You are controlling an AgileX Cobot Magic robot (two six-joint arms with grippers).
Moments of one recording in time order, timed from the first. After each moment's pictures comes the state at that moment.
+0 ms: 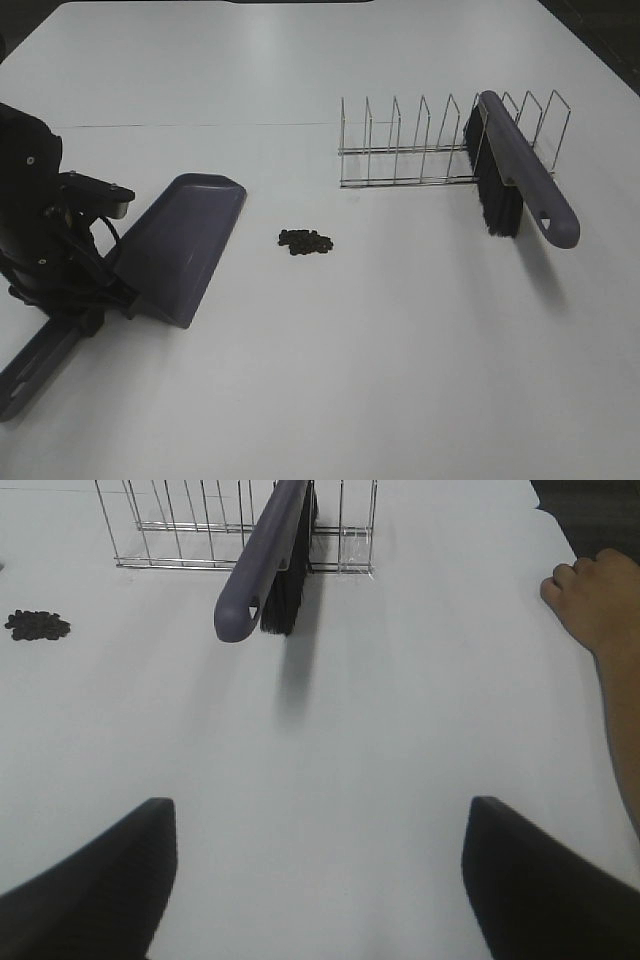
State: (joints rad) left arm -0.35 1.96 -1.00 0.15 0.67 -0.09; right arm -0.03 0.05 -0.52 0.02 1.11 -0.04
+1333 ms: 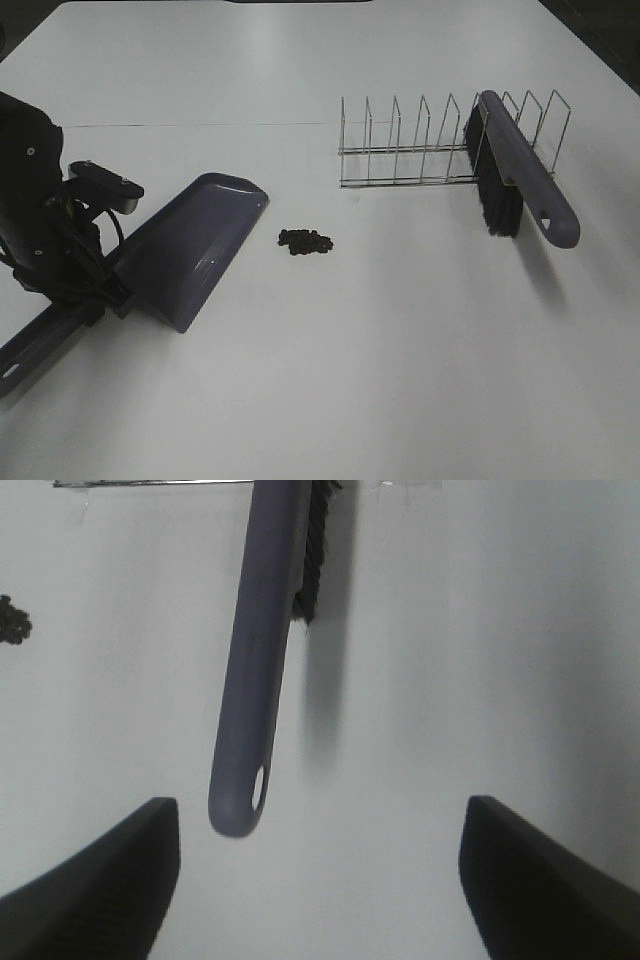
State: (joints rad) left arm -0.35 1.96 -1.03 0.17 0.67 0.03; right arm -0.03 1.56 -1.47 0.07 1.22 0.01
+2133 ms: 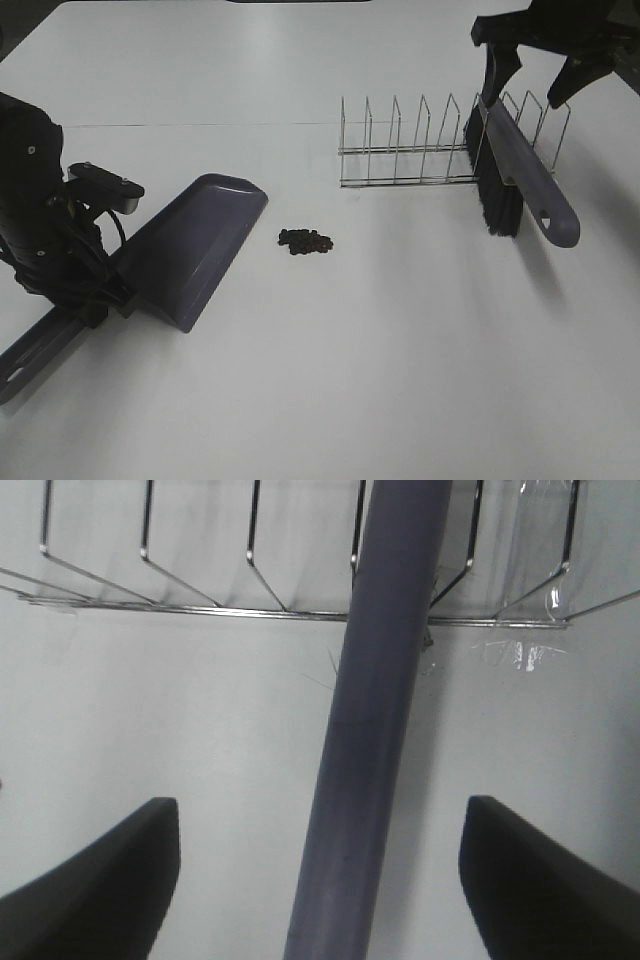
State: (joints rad) left arm -0.35 1.96 -1.03 0.13 0.68 0.03; right arm 0.05 2.17 -1.96 0.09 1.22 0.01
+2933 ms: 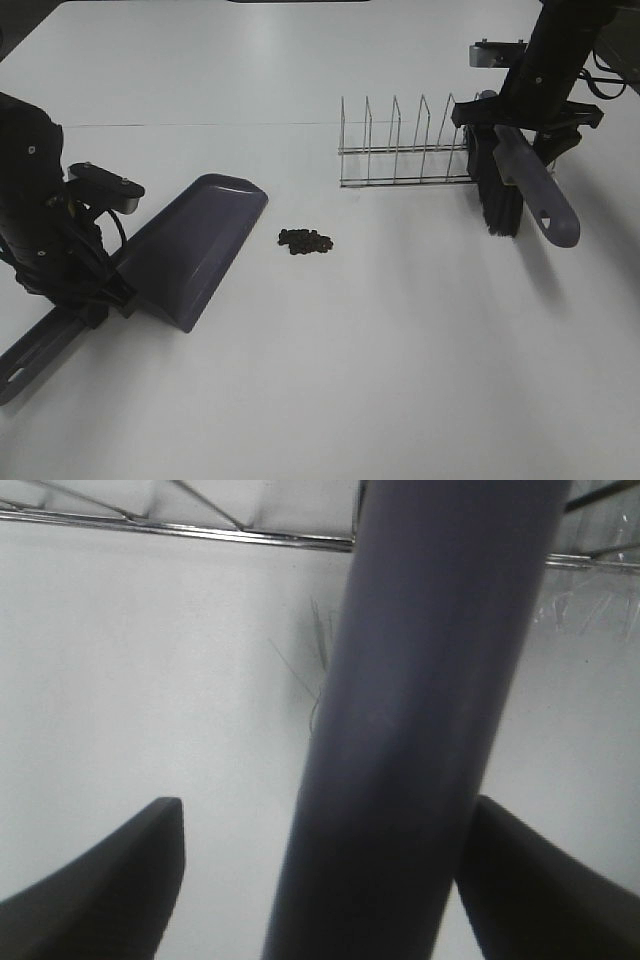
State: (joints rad) left arm -0.35 1.96 -1.03 0.13 0.68 0.03; right arm 0.05 2.35 -1.97 0.09 1.22 -0.04
